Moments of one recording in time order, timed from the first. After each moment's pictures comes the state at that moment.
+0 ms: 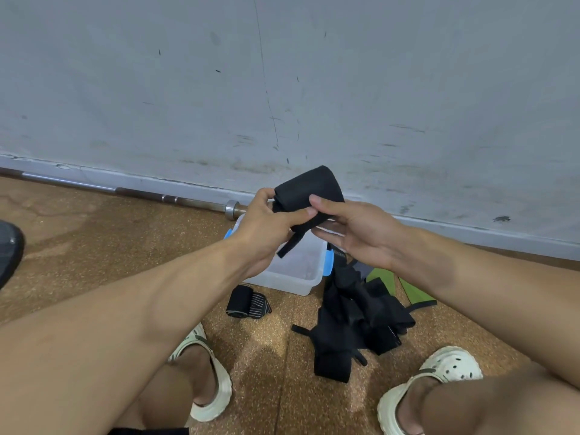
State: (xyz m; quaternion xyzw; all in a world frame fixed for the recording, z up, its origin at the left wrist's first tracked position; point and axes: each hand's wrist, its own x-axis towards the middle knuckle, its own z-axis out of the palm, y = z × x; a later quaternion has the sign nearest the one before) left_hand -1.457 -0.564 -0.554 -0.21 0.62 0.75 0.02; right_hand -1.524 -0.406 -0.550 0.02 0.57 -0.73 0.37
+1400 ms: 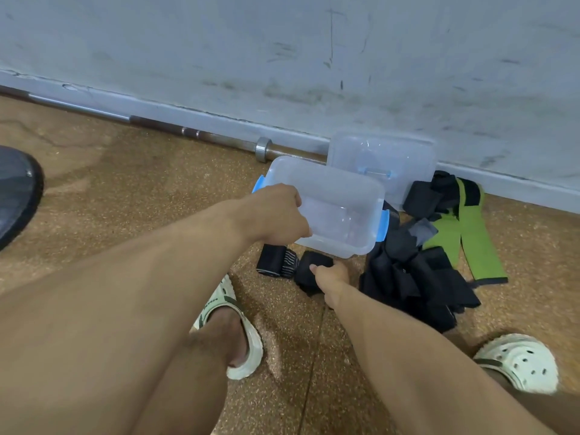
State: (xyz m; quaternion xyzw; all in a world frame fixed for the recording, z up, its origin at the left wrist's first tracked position) left_hand -1.474 -0.644 -0.615 -0.17 0.89 0.28 0.30; right_hand -1.485 -0.508 -0.888 0.30 0.75 -0.48 0.34
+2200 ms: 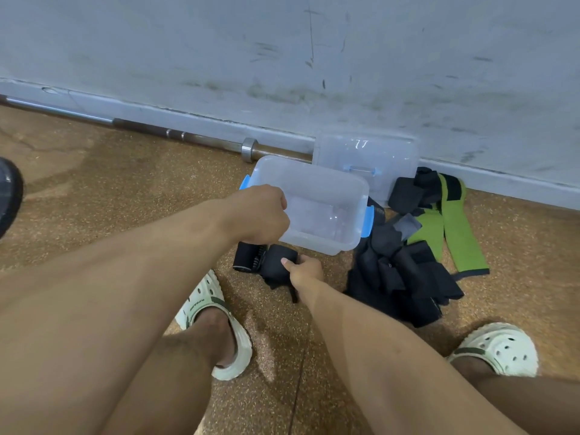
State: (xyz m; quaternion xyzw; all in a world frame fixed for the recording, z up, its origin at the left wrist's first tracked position) left_hand -1.476 -0.642 -0.623 -0.15 0.91 0.22 0.31; right_hand -1.475 -0.531 -0.884 0.20 0.78 -0.47 0.36
